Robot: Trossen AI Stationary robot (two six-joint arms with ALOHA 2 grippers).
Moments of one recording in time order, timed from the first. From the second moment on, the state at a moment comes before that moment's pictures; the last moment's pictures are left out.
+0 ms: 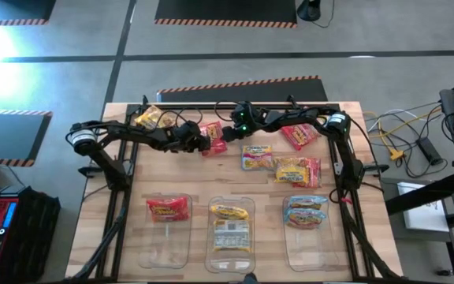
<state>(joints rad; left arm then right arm) 0.44 1.63 0.67 -0.01 -0.08 -1.04 -0.52 2.12 1.30 0.10 -0.44 0.70</state>
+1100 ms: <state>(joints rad) 0.44 1.63 0.67 -0.01 -0.03 -1.06 -0.48 2.15 1.30 0.20 -0.44 0.71</state>
